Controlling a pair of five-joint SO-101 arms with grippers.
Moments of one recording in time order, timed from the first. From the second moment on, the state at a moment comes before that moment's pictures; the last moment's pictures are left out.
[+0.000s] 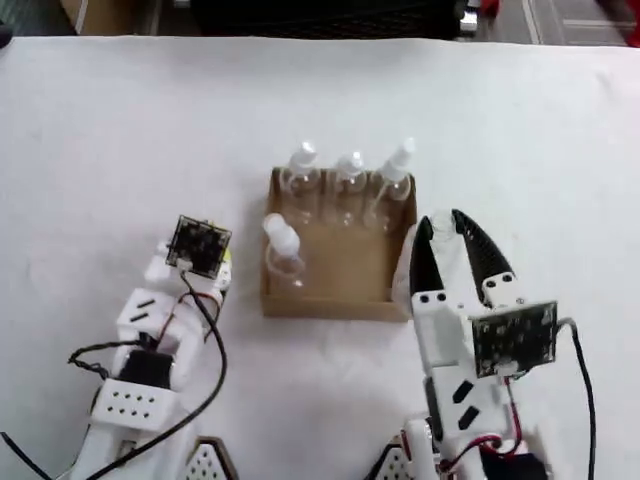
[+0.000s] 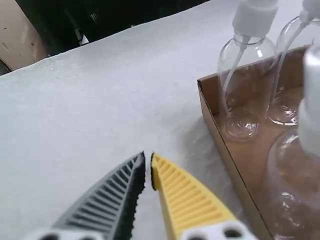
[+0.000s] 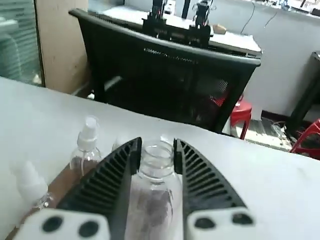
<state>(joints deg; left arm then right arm) 2.2 -69.3 91.0 14.0 -11.2 -10.3 -98.1 54.2 55.5 12.0</state>
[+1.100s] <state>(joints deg) 2.2 -69.3 91.0 14.0 -11.2 -19.1 -94.7 96.4 9.4 13.9</state>
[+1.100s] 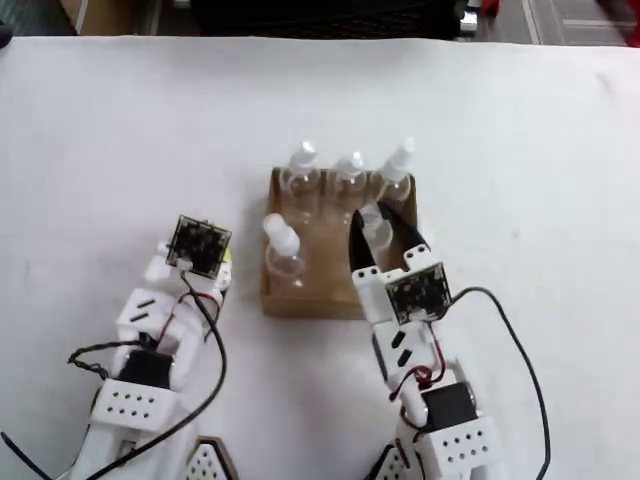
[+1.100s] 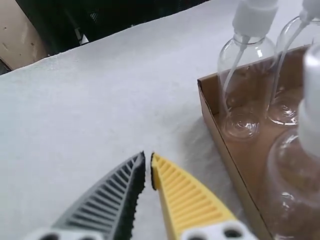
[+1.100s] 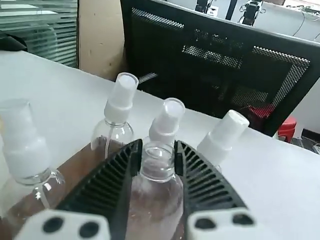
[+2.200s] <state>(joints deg) 2.2 -69.3 91.0 14.0 -11.3 -14.6 -90.4 96.4 16.4 13.5</state>
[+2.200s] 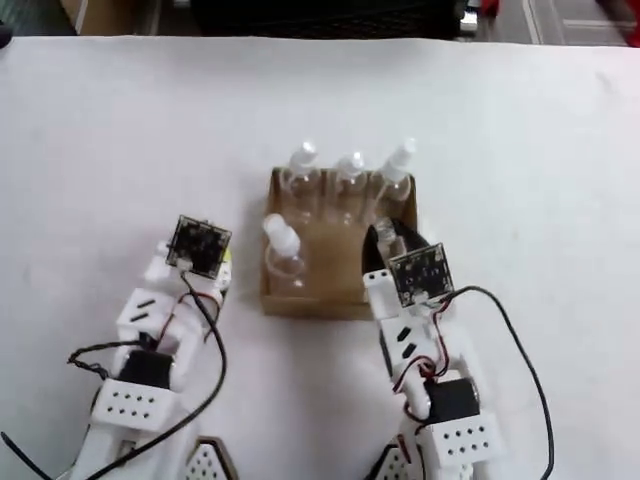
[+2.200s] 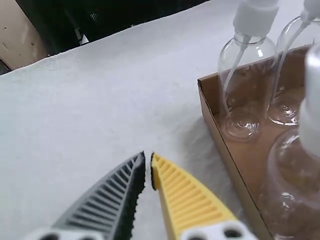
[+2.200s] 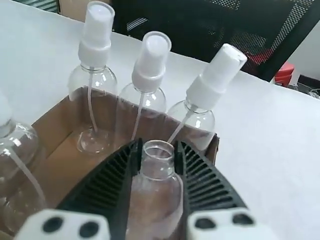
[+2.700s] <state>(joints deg) 2.2 -69.3 91.0 14.0 -11.3 -13.8 -91.2 96.4 18.6 12.7</state>
